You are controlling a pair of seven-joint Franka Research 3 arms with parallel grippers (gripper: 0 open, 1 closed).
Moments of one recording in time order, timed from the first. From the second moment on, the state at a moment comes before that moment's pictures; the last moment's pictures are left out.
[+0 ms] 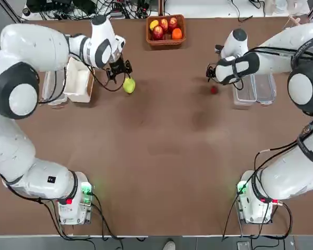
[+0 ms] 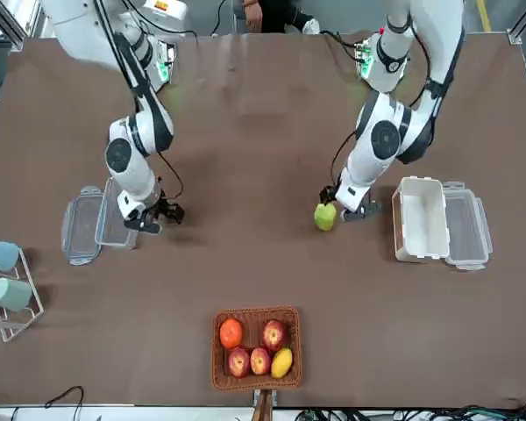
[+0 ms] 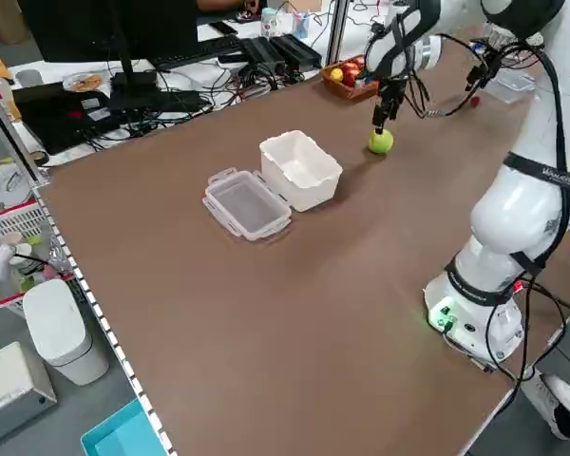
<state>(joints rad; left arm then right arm) -0.15 0.31 -0.33 -2.16 -0.06 2.45 -0.70 0.24 0.33 0.07 -2.31 0.00 2.71 0.46</state>
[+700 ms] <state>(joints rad) -0.19 0.47 -0.33 -2.13 0.00 2.63 -0.87 0.25 0.34 0.07 -2.37 0.00 2.74 0.46</state>
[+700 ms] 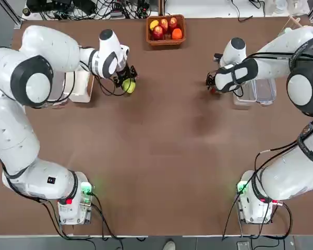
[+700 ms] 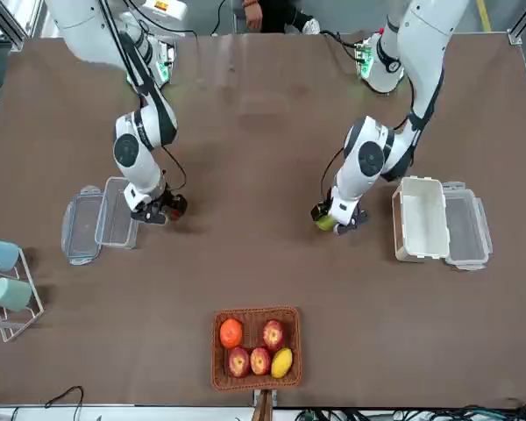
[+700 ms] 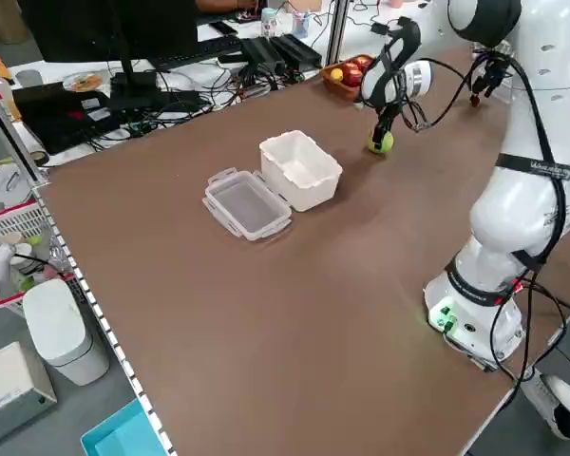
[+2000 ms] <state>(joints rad) 0.14 0.24 -0.32 -1.90 0.08 1.92 -0.66 0.26 0.37 0.06 -2.36 0.00 2.79 0.49</state>
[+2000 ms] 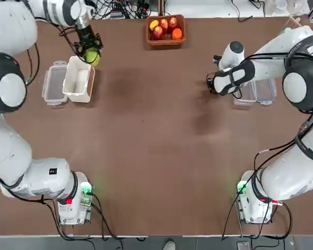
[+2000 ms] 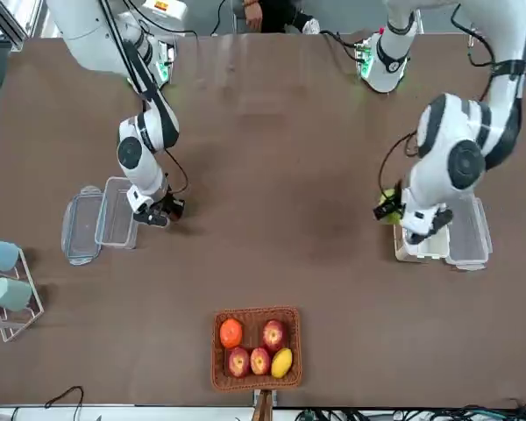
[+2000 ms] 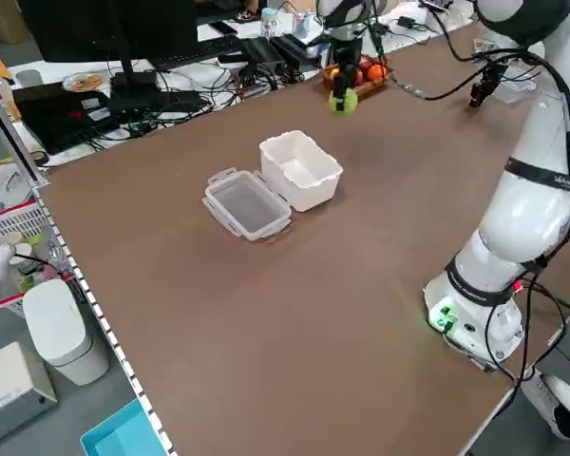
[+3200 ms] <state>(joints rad) 0.28 0.39 -0.32 -1.91 0.20 1.96 -0.54 0.03 0.12 0.04 -2.23 0.00 2.20 0.11</state>
